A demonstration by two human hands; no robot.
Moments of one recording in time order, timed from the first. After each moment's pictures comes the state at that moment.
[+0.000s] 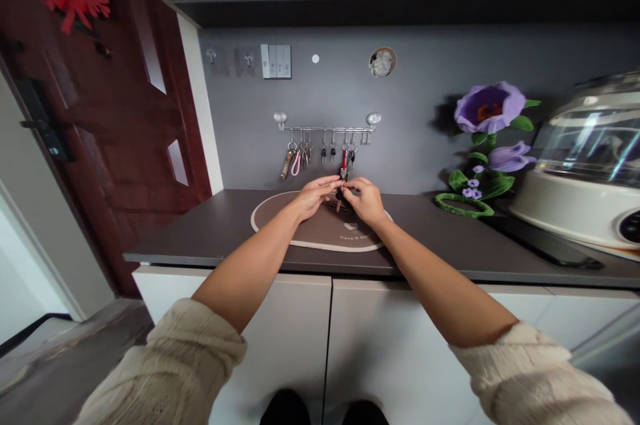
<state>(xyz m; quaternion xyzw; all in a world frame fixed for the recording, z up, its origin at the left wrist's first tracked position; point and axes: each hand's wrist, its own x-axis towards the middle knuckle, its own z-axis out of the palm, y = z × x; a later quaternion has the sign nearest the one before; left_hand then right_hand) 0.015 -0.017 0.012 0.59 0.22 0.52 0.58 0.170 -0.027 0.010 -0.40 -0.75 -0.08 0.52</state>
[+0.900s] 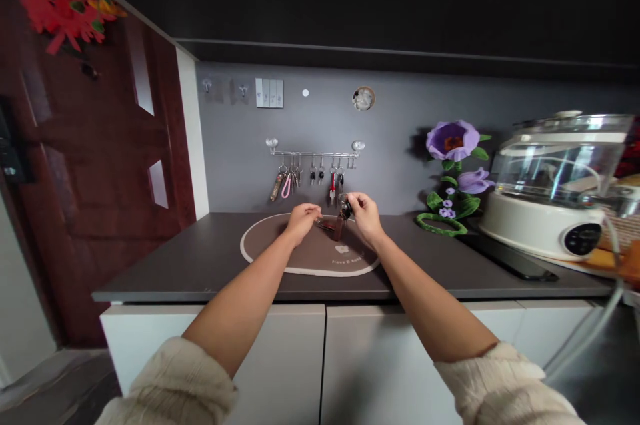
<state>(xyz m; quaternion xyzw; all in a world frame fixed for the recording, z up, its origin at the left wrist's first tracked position) 0.019 -0.012 0.005 0.59 0.39 0.58 0.42 0.181 -0.019 0.020 -0.37 -0.63 0.18 0.67</state>
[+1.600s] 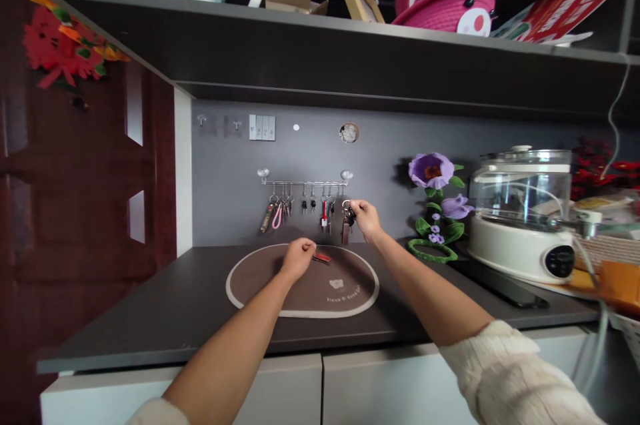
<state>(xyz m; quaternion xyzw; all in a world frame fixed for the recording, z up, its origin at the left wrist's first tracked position) 0.027 0.005 -0.012 0.70 0.40 0.53 0.26 0.214 0.016 0.070 -0.40 -0.57 0.17 0.69</state>
